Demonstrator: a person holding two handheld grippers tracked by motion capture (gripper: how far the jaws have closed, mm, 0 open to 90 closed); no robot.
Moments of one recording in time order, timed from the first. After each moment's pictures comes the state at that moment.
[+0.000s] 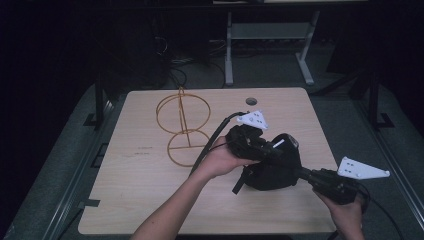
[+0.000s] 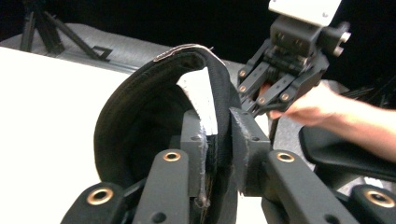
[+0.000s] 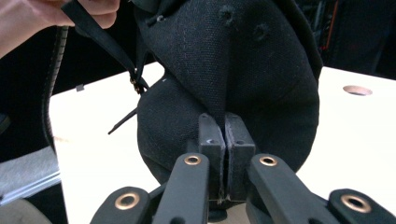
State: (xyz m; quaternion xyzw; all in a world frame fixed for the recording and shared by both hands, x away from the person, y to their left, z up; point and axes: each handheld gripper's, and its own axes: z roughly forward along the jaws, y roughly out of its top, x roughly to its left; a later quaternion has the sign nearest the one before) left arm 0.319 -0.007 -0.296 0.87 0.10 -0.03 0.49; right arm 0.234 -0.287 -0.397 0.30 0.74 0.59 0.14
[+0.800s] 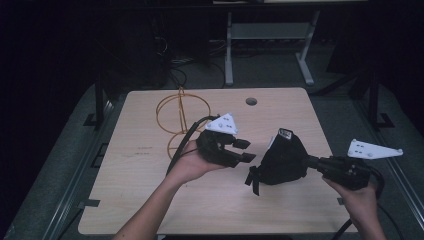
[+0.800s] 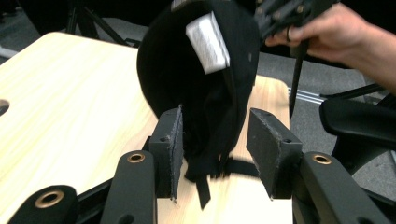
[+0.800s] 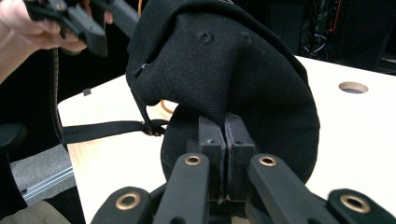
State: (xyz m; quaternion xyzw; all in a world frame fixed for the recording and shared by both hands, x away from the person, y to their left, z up) left arm 0.304 0.057 -0.295 0.87 0.13 0.02 0.47; right arm 0.252 -0.302 -0.355 0.32 0.75 0.57 0.11
